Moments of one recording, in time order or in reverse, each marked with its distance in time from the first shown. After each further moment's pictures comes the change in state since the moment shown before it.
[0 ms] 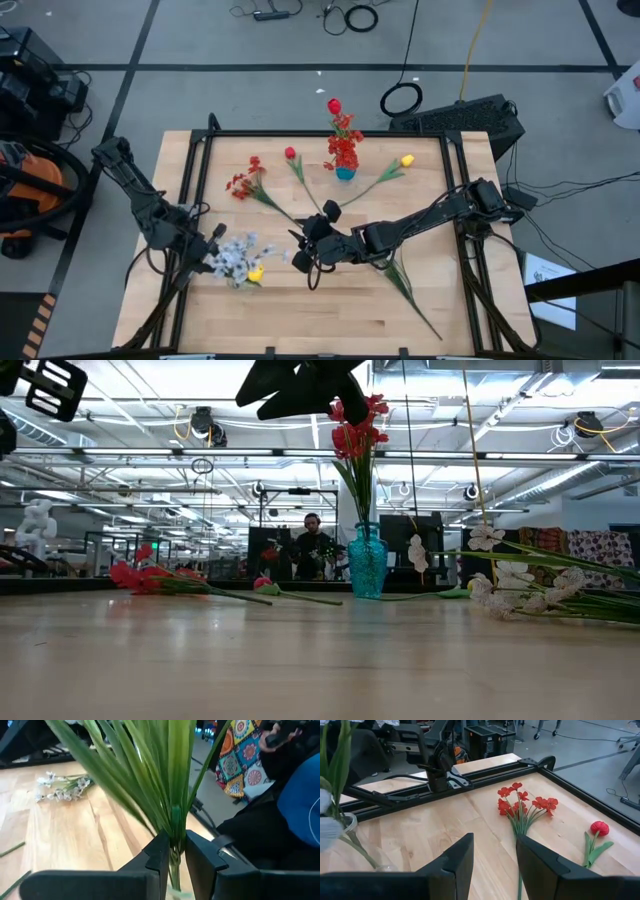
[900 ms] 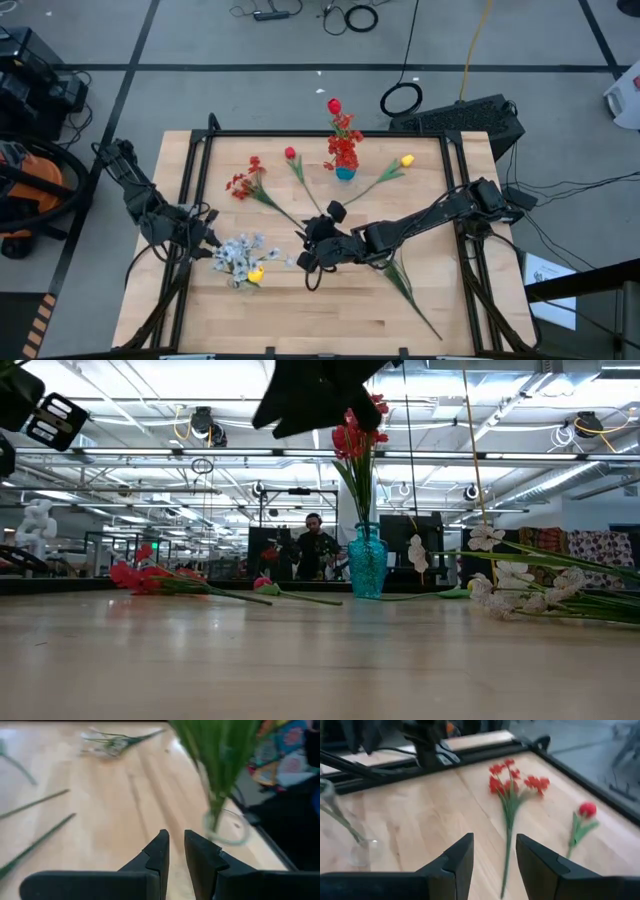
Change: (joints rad) left arm 0.000 -0.144 0.057 -0.398 -0.116 -0.190; right arm -0.004 -0.007 0.000 -0.160 -0.003 0.057
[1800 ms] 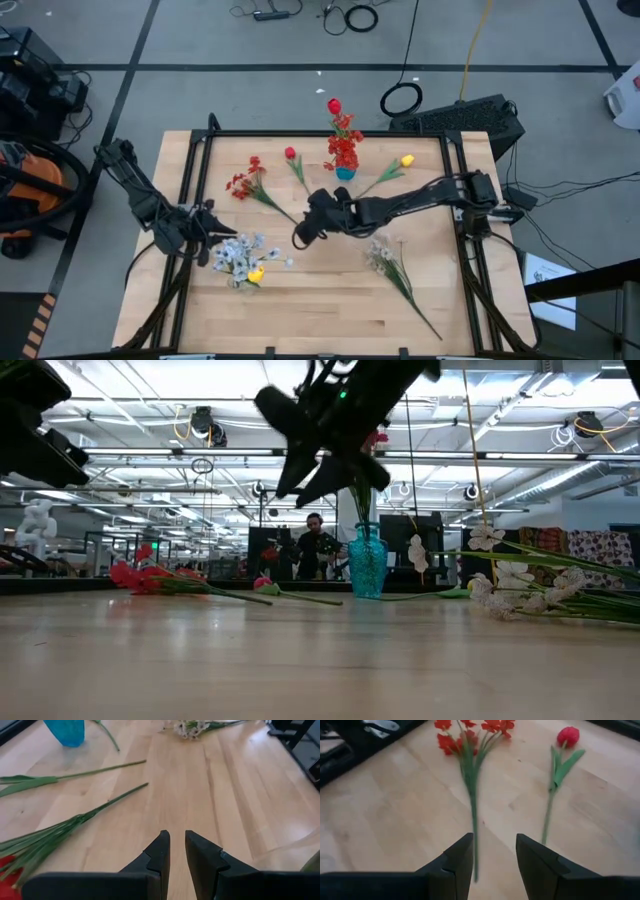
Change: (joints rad) left arm 0.001 0.013 -0.082 -0.128 -0.296 -0.262; right arm -0.179 0.033 0.000 -0.175 -0.200 0.315
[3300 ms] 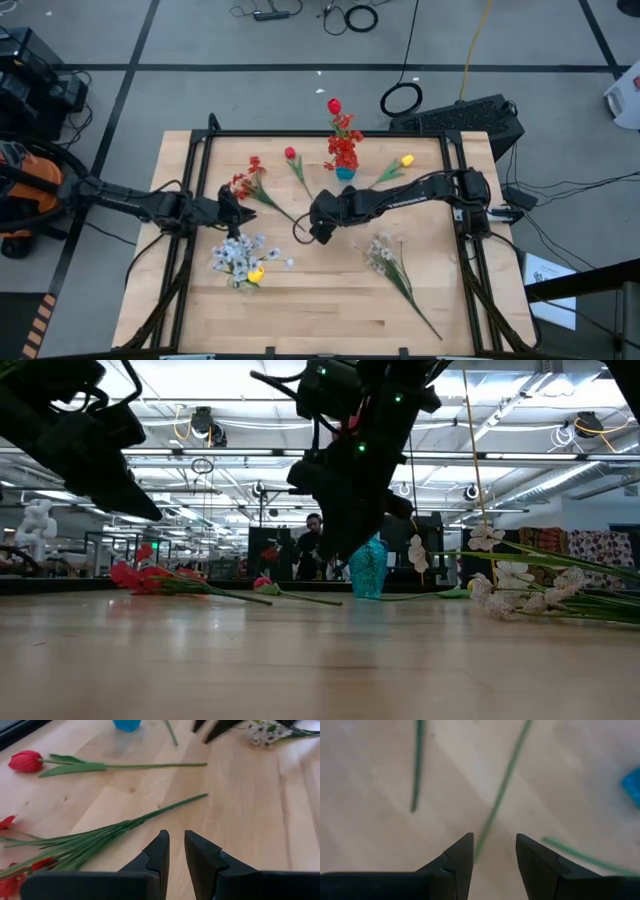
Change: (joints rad) left arm 0.701 0.206 -0.052 0.362 0.388 0.263; right arm -0.069 0.051 0.000 -0.290 -0.193 -0.073
